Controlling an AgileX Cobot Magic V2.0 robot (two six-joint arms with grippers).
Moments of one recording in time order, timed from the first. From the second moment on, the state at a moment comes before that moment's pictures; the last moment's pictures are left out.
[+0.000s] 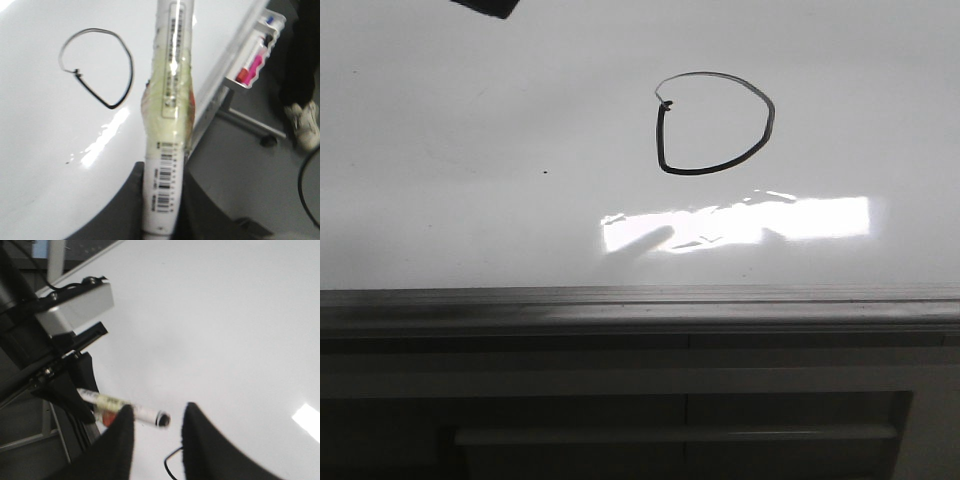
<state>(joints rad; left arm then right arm) -0.99 1.02 -0.87 0.03 0.54 -0.02 1.04 0.76 -1.12 -0.22 0.69 -0.14</state>
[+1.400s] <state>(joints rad) -0.66 1.36 -0.79 -0.06 -0.05 -0.33 1.02 0.58 -0.83 -0.22 0.63 -0.03</state>
